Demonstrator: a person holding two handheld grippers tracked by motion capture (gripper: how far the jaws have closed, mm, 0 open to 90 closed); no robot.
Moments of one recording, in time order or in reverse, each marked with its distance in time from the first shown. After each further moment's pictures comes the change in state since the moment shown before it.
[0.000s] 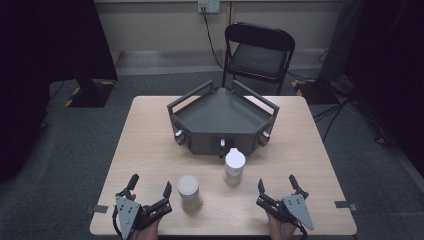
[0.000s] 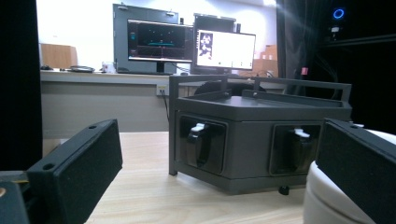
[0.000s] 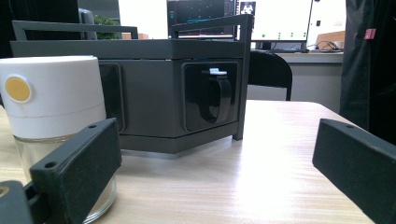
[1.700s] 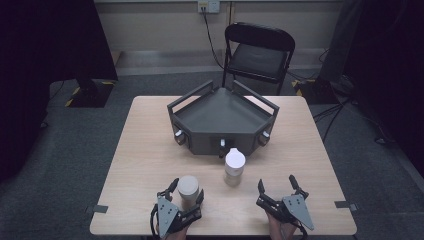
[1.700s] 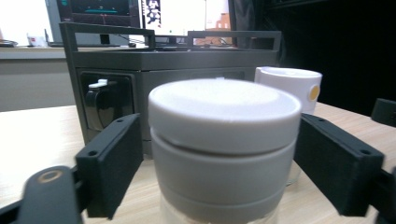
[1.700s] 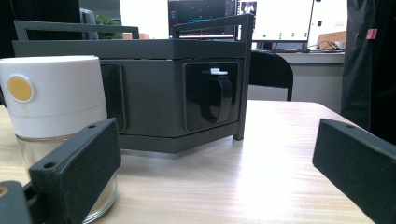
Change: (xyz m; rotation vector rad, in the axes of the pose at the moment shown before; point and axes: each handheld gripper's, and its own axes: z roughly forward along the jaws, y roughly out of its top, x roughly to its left) left arm -0.035 -0.026 0.024 0.127 -0.188 0.026; right arm -0.001 0.000 0.000 0.000 0.004 -0.002
